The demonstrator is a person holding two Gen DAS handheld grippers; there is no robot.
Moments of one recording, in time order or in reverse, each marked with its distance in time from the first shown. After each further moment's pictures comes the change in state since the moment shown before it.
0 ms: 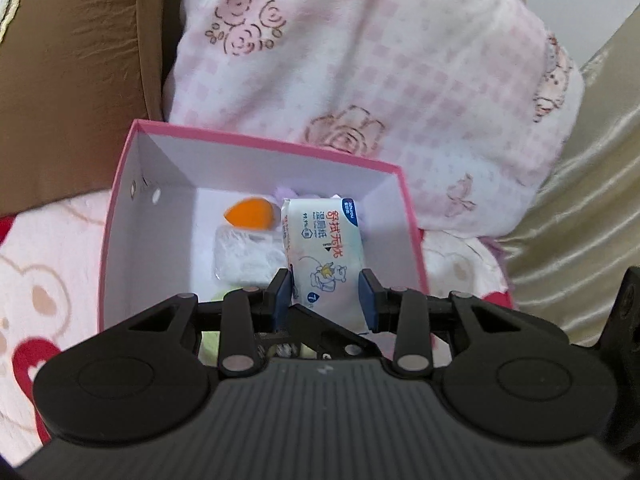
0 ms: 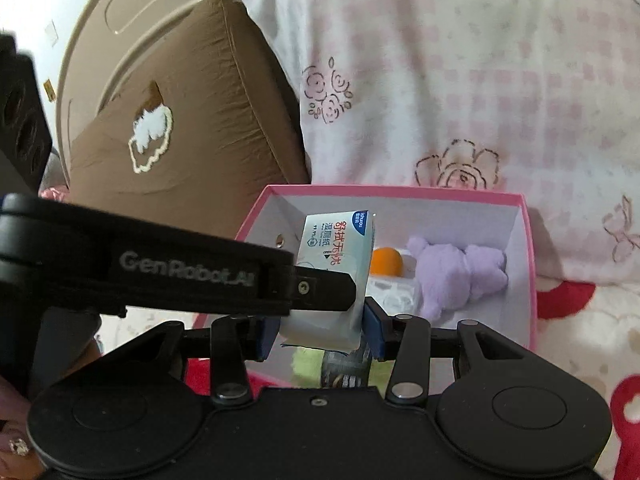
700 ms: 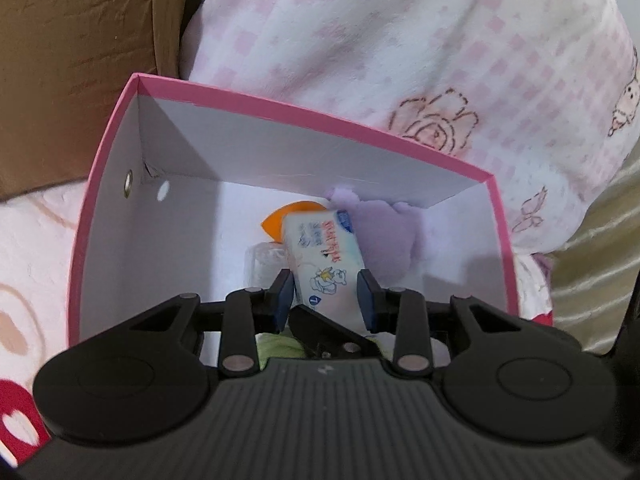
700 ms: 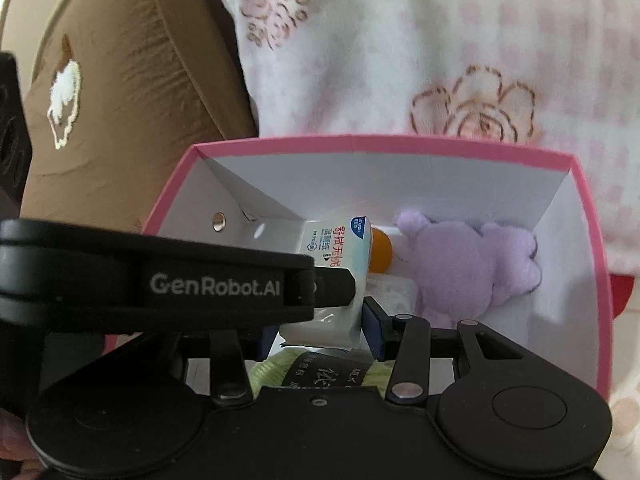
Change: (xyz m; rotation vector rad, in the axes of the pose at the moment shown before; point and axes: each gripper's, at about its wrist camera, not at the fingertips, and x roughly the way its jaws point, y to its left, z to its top) left arm 0.090 0.060 0.012 -0.081 0.053 0.006; right arm 0.107 -0.022 0.008 0.059 0.131 -0.071
